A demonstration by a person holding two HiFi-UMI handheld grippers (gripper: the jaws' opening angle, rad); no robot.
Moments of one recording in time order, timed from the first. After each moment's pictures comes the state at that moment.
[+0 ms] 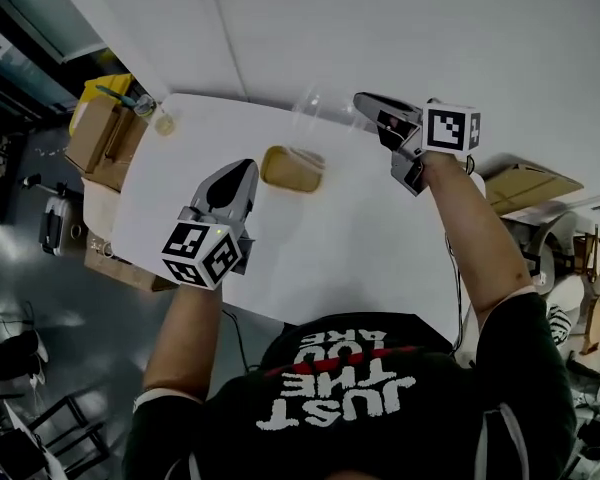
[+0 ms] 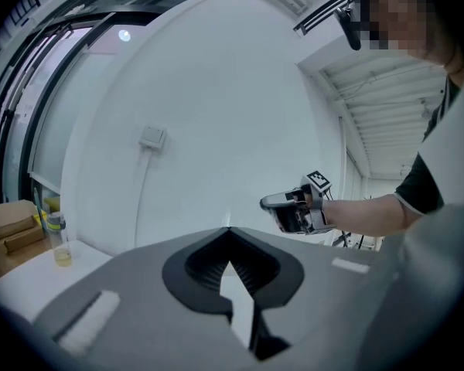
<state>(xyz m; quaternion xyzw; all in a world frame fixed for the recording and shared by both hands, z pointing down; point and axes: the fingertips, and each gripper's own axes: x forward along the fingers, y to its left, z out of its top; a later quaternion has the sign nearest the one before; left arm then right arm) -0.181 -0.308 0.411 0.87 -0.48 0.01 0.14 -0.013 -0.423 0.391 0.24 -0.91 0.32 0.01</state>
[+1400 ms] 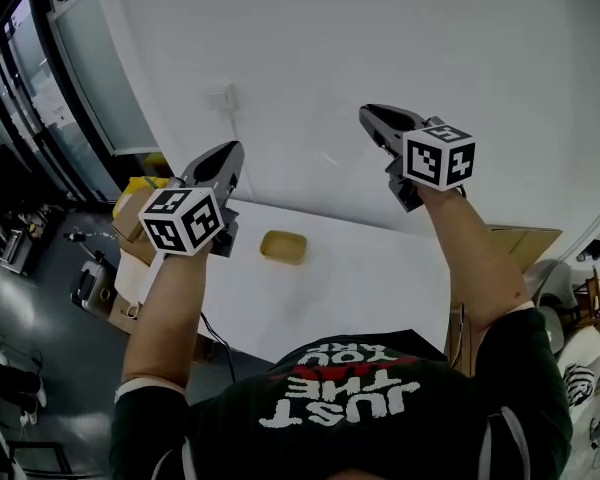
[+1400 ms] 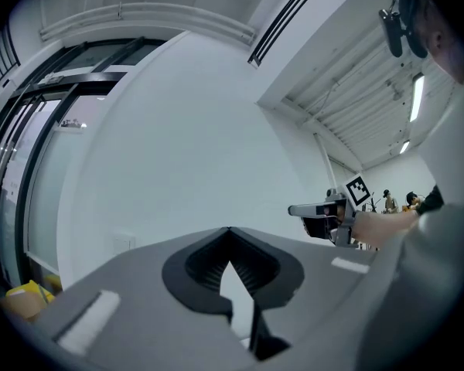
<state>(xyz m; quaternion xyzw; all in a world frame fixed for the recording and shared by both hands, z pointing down) -0.118 -0.241 0.131 0.87 -0.49 -0.04 -0.03 0.087 -0.291 0.101 0.37 -0.93 -0.05 -0.02</state>
